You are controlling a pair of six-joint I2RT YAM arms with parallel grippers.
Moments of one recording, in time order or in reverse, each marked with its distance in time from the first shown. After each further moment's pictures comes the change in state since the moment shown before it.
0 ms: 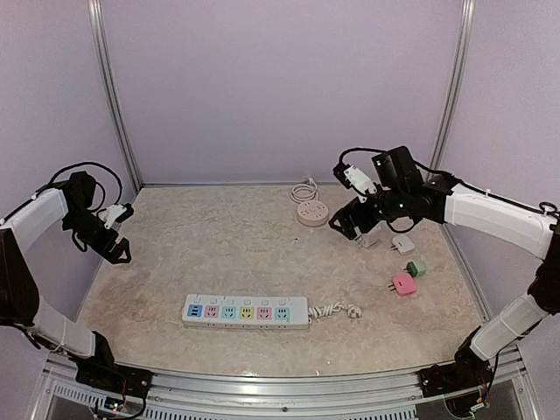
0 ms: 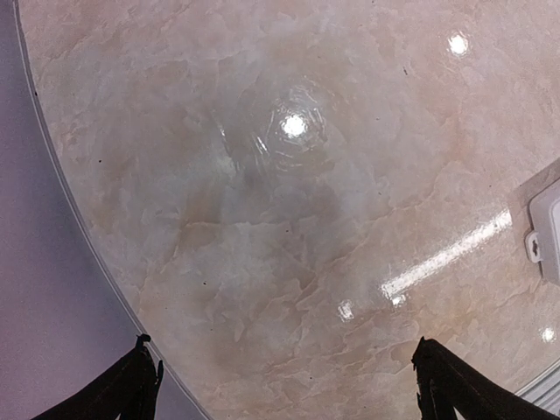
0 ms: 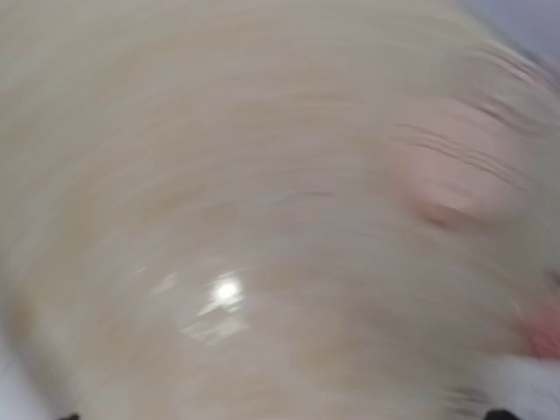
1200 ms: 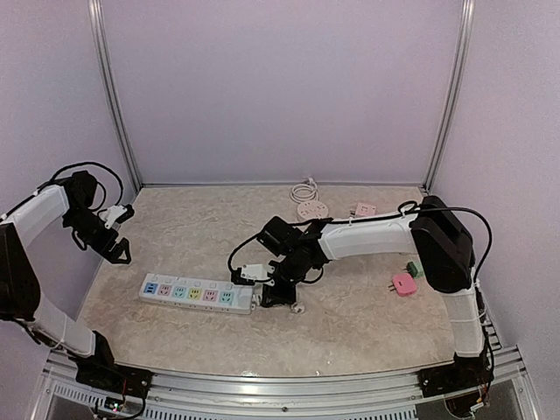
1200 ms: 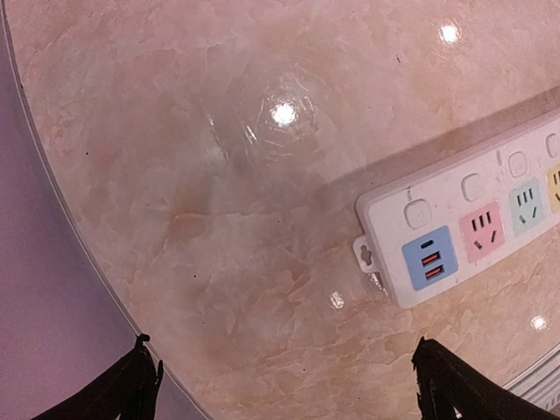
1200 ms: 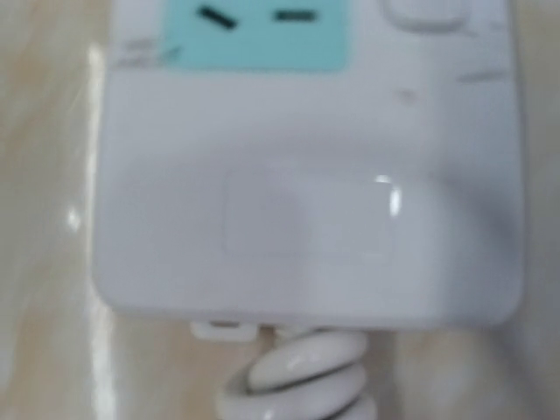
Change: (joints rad) left arm 0.002 0.034 0.034 -0.048 0.004 0.007; right arm 0.316 0.747 0.459 -0.143 -0.211 -0.300
